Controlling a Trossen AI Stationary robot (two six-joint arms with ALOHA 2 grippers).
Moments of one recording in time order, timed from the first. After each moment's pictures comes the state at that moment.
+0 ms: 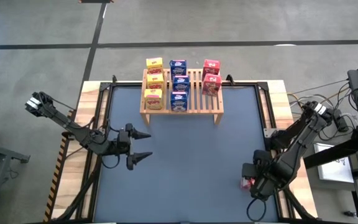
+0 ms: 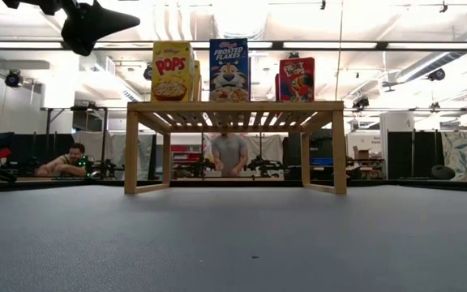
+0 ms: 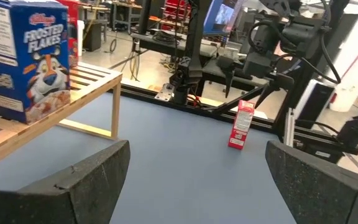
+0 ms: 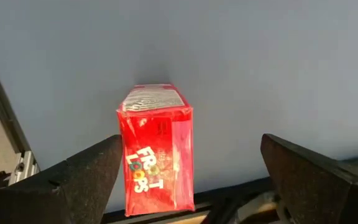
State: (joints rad) left arm -0.55 0.90 0.47 0.32 -0.68 -0.31; right arm 0.87 1.43 1.21 -1.29 0.05 1.07
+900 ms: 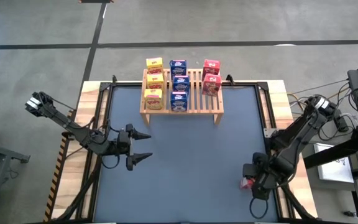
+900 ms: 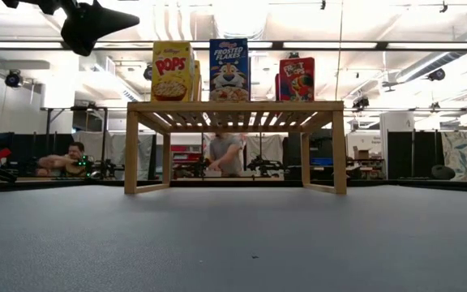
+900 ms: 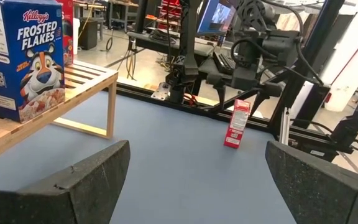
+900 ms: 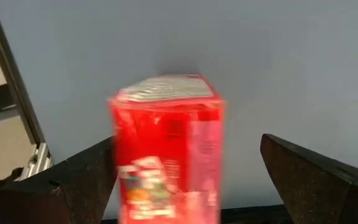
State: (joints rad) left arm -0.55 0.90 0.47 0.32 -0.66 -0.32; right arm 0.87 1.31 0.95 -1.00 -0.03 1.07
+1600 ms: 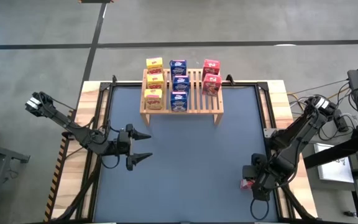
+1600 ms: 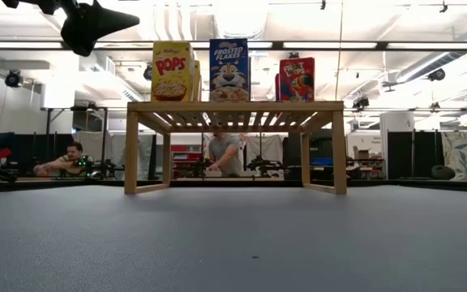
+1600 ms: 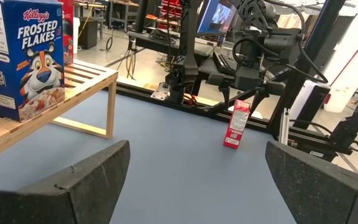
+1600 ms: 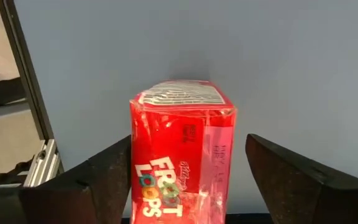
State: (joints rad) left arm -0.55 0.90 0.47 0.32 -0.66 -0.32; right arm 0.87 1.31 0.96 -0.99 -0.03 1.02
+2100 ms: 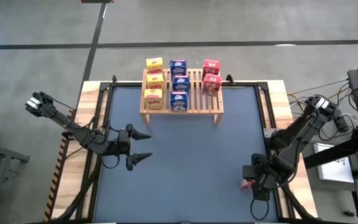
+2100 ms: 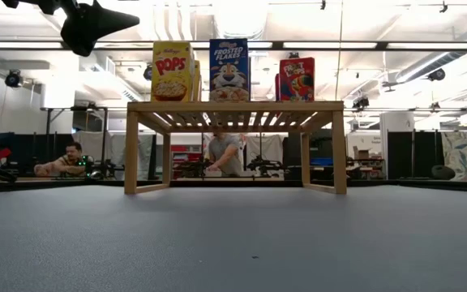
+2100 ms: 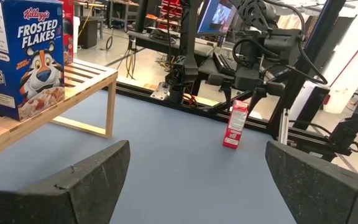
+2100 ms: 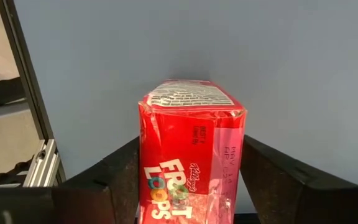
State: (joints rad) left arm -0.55 0.90 0.47 0.32 -0.66 -0.33; right arm 0.87 1.31 0.96 -0.99 -0.03 1.02
